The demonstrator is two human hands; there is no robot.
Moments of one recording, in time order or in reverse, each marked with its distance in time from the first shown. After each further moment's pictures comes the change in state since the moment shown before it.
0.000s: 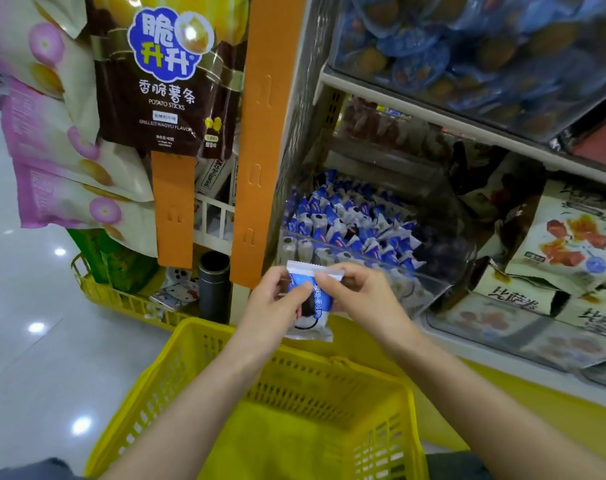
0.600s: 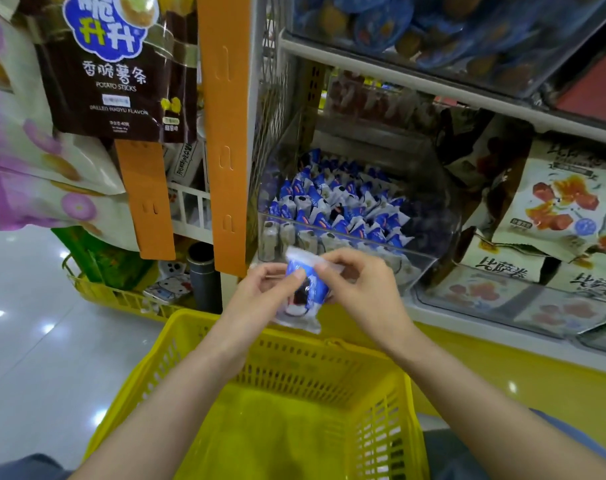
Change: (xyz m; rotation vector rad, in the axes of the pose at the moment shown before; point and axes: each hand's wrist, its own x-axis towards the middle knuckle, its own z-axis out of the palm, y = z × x) left_hand 0.002 -0.014 0.004 0.013 -0.079 -0.118; right_hand -0.016 0.009 -0.014 -0.230 0.177 -0.097
